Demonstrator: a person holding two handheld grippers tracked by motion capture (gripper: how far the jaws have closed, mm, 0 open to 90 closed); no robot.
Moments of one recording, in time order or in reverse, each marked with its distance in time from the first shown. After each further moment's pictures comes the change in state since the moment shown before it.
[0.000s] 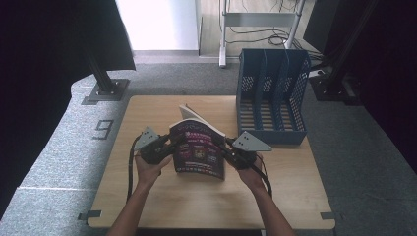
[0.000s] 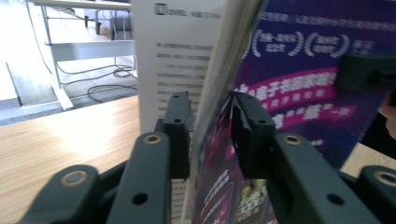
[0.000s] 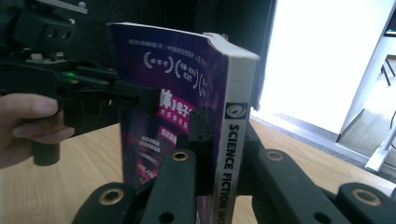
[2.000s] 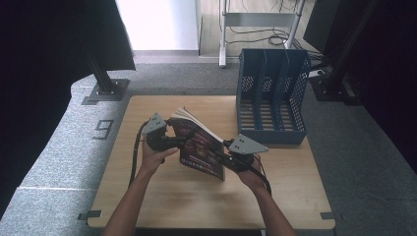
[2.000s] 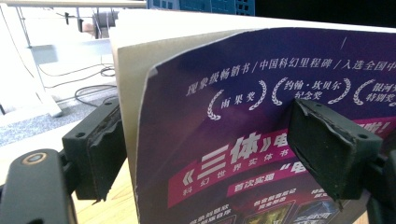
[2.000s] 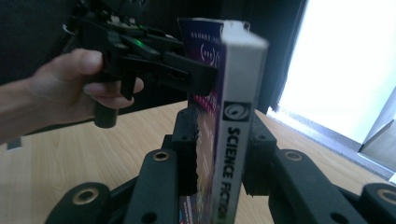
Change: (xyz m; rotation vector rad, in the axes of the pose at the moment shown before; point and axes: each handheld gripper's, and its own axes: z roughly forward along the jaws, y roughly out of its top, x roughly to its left) left arm 0.009 0.026 0.030 0.045 -0.067 0.051; right arm 0.005 -0.002 0.004 0.028 0.095 -0.053
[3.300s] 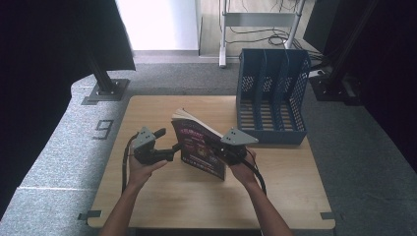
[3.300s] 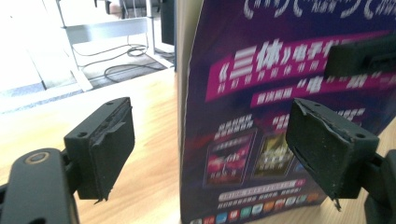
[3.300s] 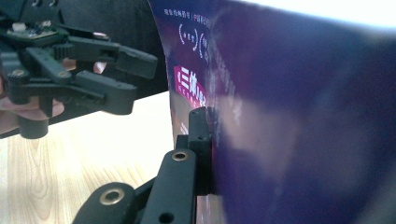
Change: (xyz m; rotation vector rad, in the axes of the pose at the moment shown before) left arm -0.004 -0.030 -0.042 0.079 0.113 0.009; right arm -0.006 0.002 0.026 0.072 -0.042 0.043
